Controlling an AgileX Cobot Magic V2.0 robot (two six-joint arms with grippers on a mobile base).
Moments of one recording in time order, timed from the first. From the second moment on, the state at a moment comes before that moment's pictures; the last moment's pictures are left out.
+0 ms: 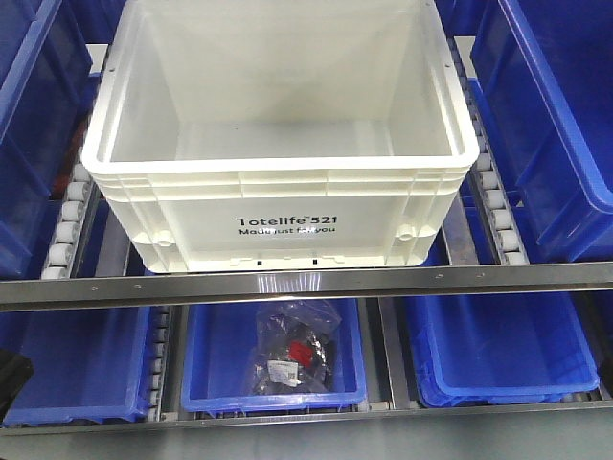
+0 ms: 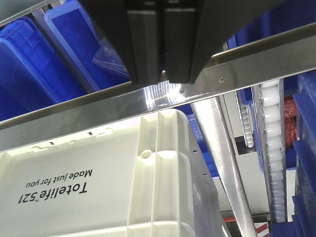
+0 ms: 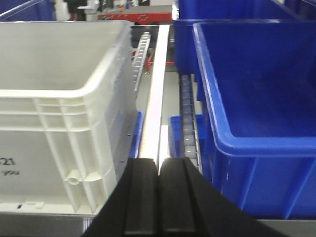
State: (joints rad) left arm -0.29 -0.01 0.03 -0.01 0.35 -0.03; right arm 0.10 0.21 -0.14 -0.02 0.15 0.03
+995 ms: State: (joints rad) left arm -0.29 -0.01 0.03 -0.01 0.36 -0.03; right arm 0.10 -0.01 0.03 -0.04 0.04 0.07
